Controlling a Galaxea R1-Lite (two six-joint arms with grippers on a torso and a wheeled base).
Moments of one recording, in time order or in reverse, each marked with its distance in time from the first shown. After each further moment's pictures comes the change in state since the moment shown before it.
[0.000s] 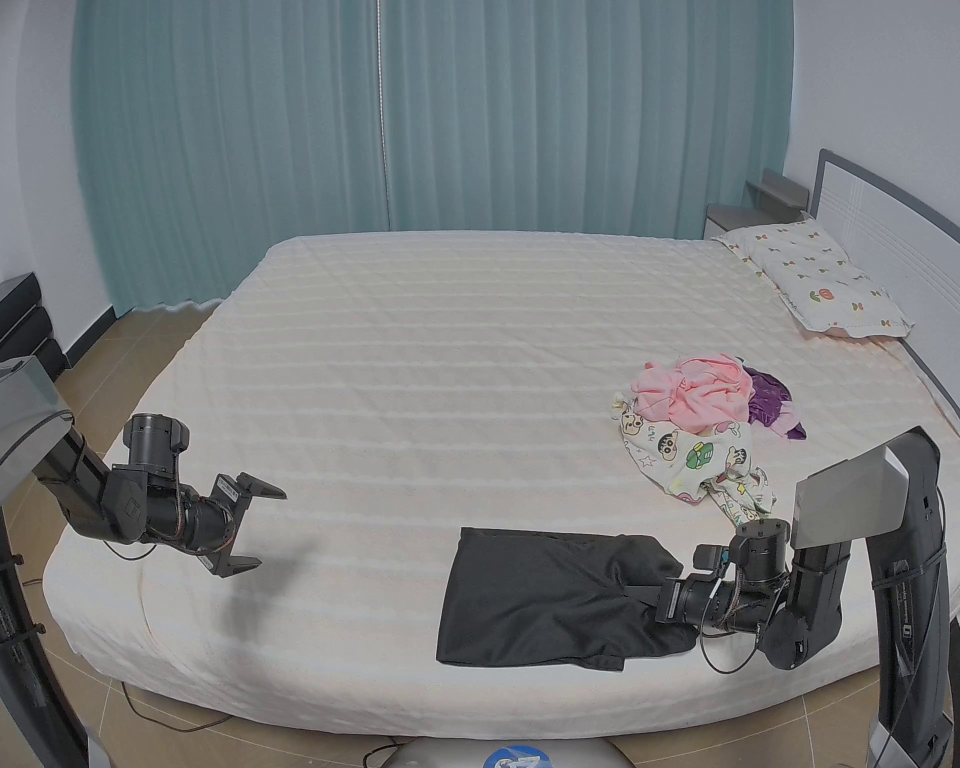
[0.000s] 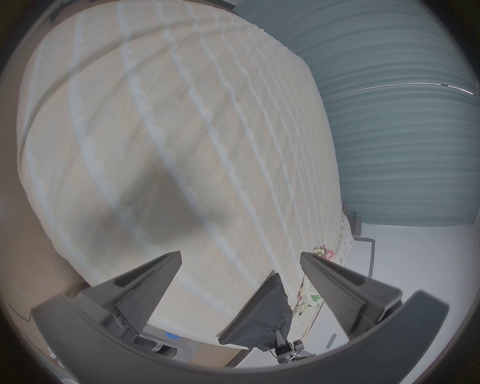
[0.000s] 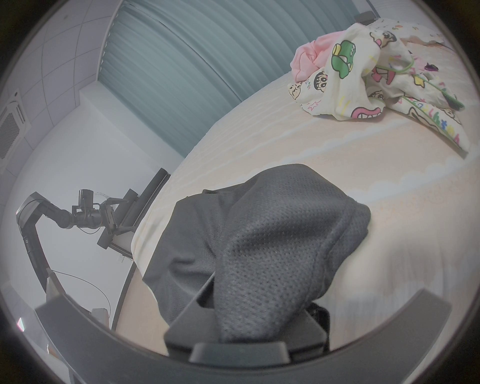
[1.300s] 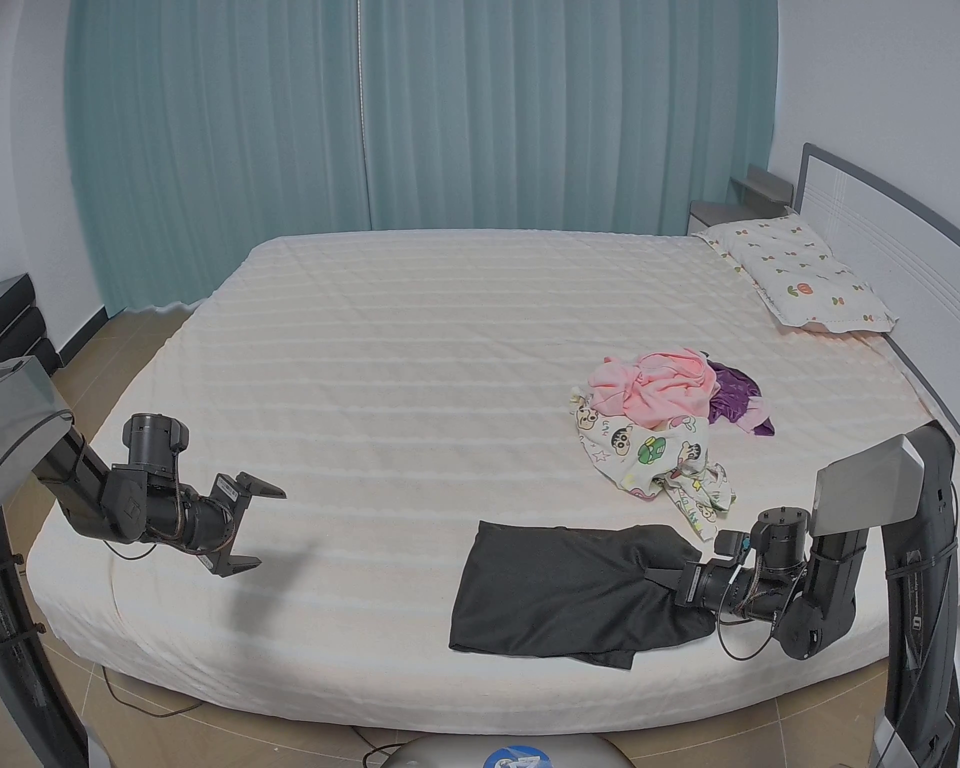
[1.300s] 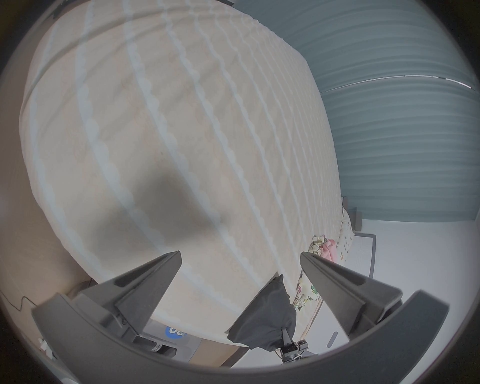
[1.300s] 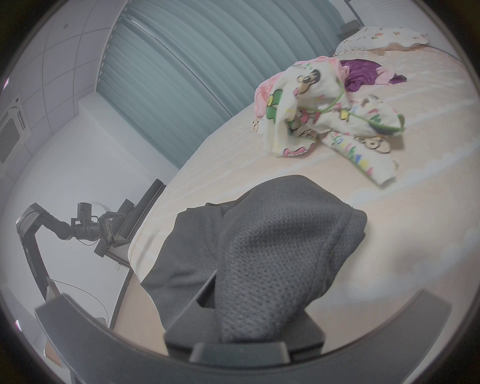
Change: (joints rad) left arm 0.000 0.001 -0.001 0.002 -0.002 -0.001; right arm -0.075 -0.030 0.019 -0.021 0.007 -0.001
